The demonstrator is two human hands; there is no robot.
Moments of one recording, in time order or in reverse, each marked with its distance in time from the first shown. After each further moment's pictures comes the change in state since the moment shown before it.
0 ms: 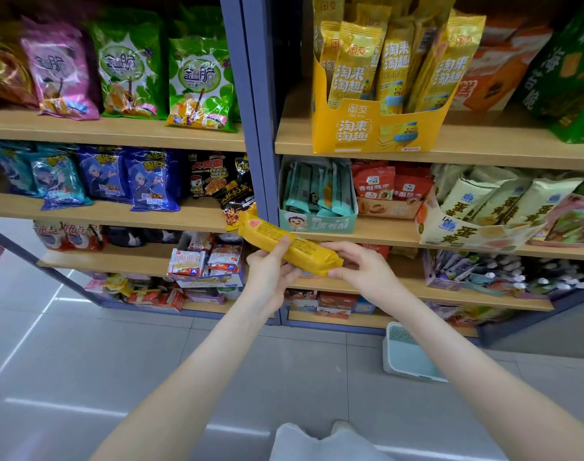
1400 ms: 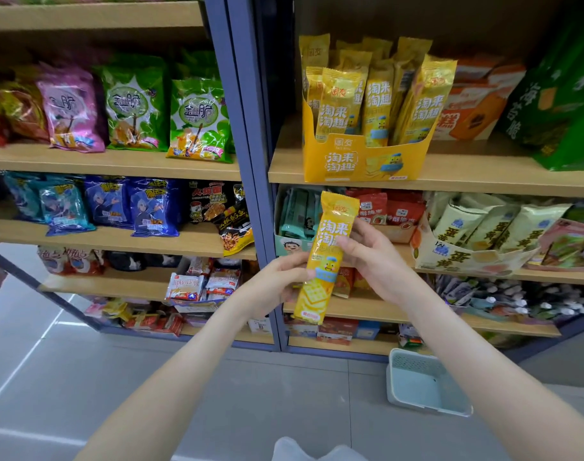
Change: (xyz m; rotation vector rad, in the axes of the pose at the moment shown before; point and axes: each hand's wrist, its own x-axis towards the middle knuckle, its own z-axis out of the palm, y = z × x) left_hand 0.002 0.028 0.018 0.552 -0.646 0.043; right_hand 0.025 -0.034 -0.042 0.620 0.021 -0.025
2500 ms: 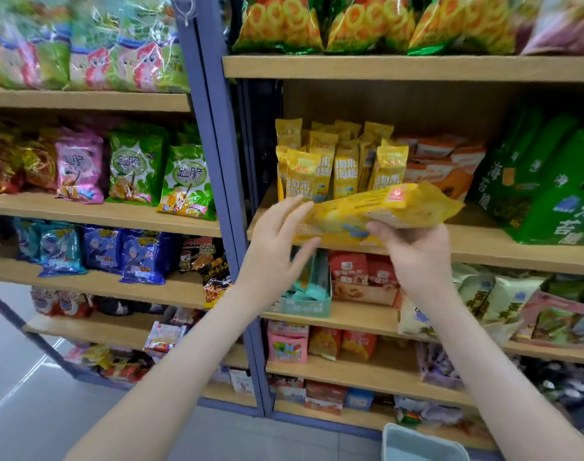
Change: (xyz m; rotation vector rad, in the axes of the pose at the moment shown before) left_hand 0.056 0.105 0.052 1.239 0.711 0.992; right_hand -0.003 -0.124 -0.049 -0.325 0.308 -0.607
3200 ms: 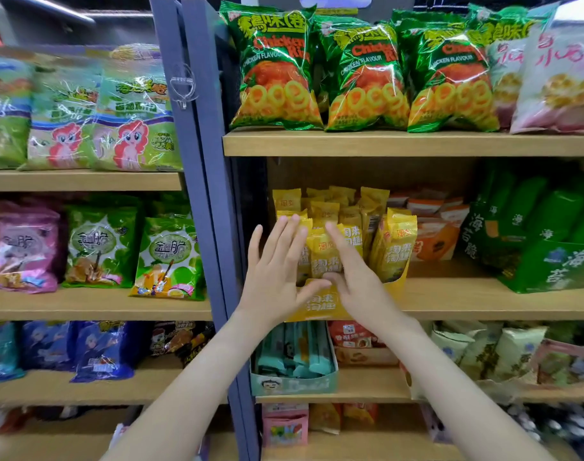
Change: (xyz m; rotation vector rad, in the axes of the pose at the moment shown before) left_hand 0.078 -0.092 0.032 0.216 0.122 0.268; right_hand 0.078 0.051 0.070 -0.570 -0.286 -0.153
